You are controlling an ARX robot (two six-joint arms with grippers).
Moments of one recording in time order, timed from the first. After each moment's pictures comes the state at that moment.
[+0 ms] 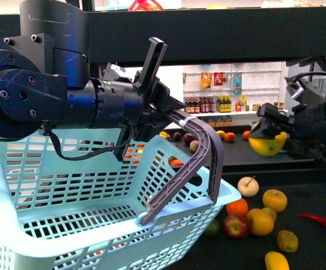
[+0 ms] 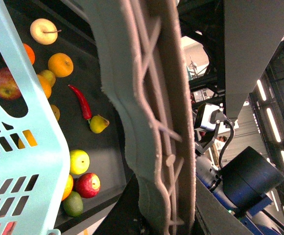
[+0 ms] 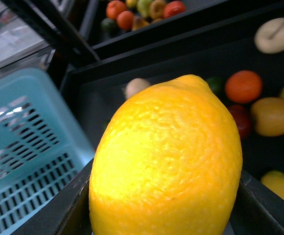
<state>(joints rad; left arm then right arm) -0.35 1.93 1.36 0.46 0.54 -1.01 -0.01 2.00 1.47 0.13 -0.31 0.34</state>
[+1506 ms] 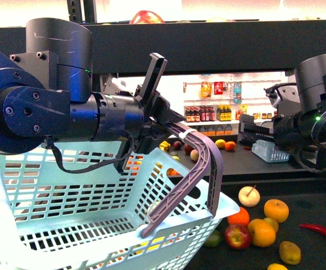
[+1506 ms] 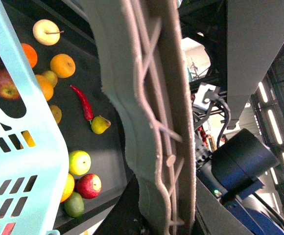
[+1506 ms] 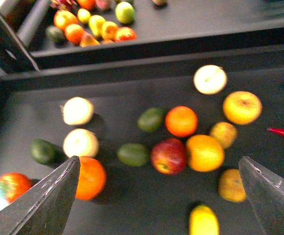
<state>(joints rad) -0.35 1.93 1.36 0.46 0.53 -1.02 -0.01 2.16 1.62 0.14 -0.04 0.07</state>
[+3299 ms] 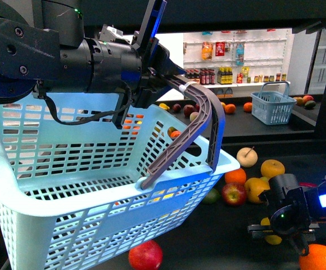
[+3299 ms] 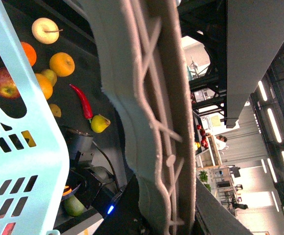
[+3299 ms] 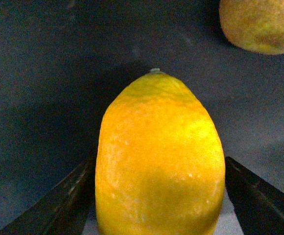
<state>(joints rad) -0.35 1.93 1.36 0.46 0.54 -1.02 -0.05 3.13 2.44 -0.22 0.14 0.00</state>
